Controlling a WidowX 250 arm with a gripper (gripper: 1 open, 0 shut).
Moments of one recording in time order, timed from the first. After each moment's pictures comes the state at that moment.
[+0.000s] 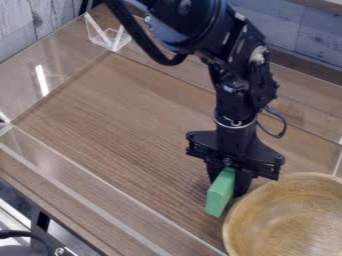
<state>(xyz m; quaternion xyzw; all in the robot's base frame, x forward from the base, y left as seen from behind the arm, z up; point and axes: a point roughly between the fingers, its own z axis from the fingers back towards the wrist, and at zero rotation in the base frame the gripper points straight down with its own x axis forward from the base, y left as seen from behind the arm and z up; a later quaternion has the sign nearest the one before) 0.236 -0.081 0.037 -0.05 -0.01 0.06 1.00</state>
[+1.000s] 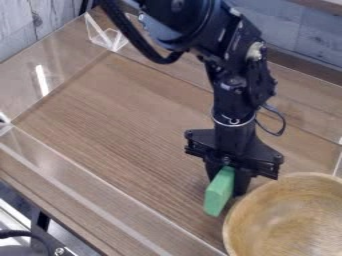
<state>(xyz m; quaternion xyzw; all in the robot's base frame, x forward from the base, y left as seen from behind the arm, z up) 0.234 -0.083 0.039 -0.06 -0.01 0.06 1.00</state>
